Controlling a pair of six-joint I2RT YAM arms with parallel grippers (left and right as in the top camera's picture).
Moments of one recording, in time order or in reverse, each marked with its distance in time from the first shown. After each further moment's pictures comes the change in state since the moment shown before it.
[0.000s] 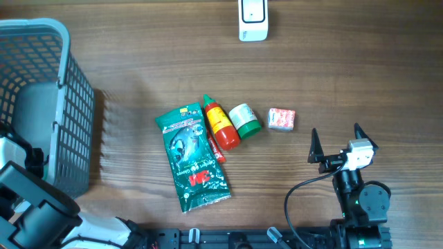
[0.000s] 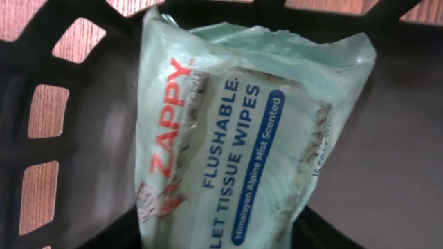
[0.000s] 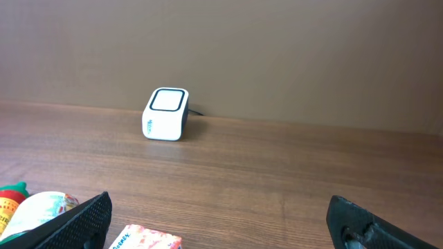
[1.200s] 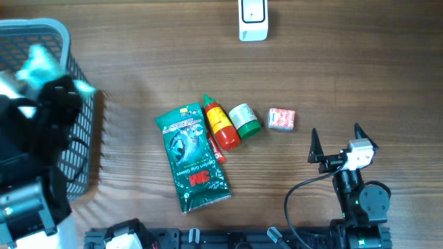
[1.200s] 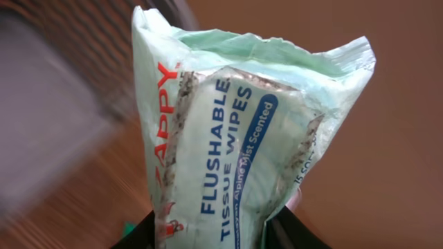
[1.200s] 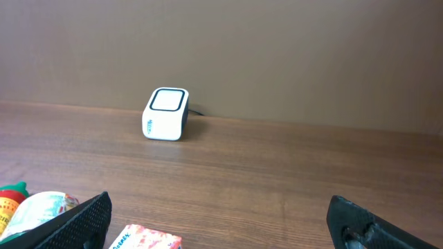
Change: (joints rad) left arm -0.568 -0.834 0.260 -0.195 0.558 0.078; right arm 0.000 0.000 0.000 0.000 0.000 0.000
